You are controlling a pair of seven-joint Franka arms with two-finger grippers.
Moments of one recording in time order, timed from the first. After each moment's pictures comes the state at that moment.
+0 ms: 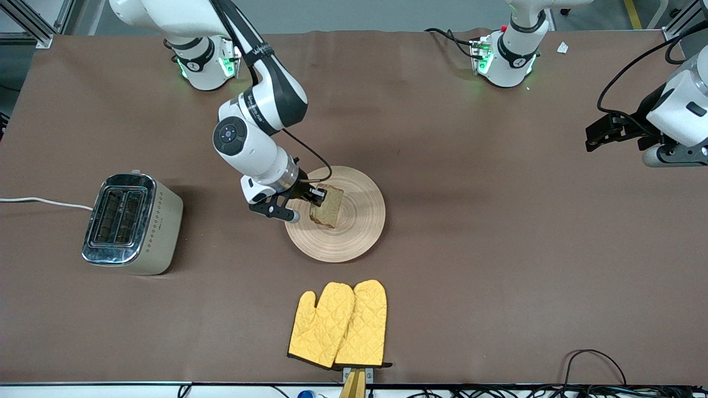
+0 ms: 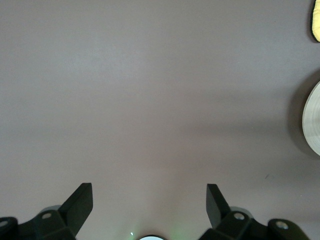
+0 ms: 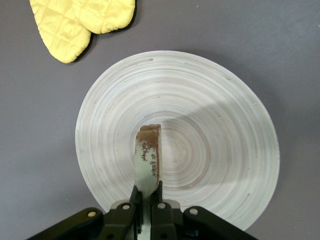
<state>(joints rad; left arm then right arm) -0.02 0.07 -0.11 -1.45 0.03 1.45 -0.12 0.66 0.43 -0.09 -1.79 0.43 2.37 0.65</state>
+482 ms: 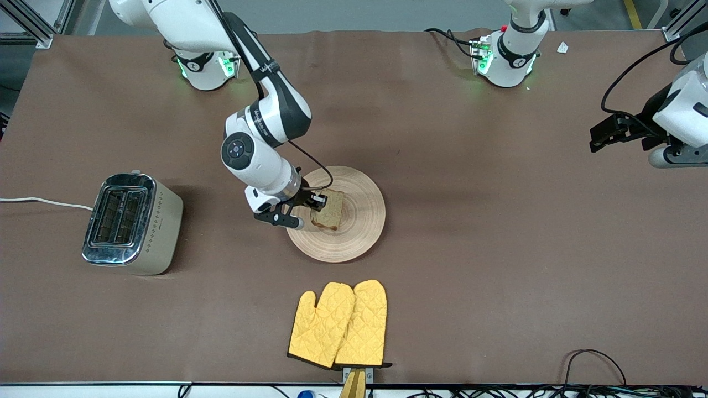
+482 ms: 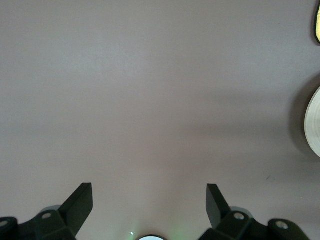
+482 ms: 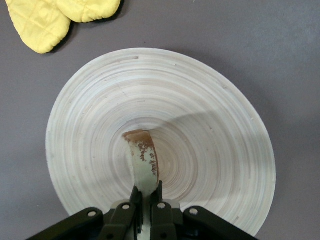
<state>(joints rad) 0.00 0.07 -0.11 -1.45 0.03 1.45 -0.12 0.66 0.50 -0.10 -1.78 0.43 2.39 0.52</state>
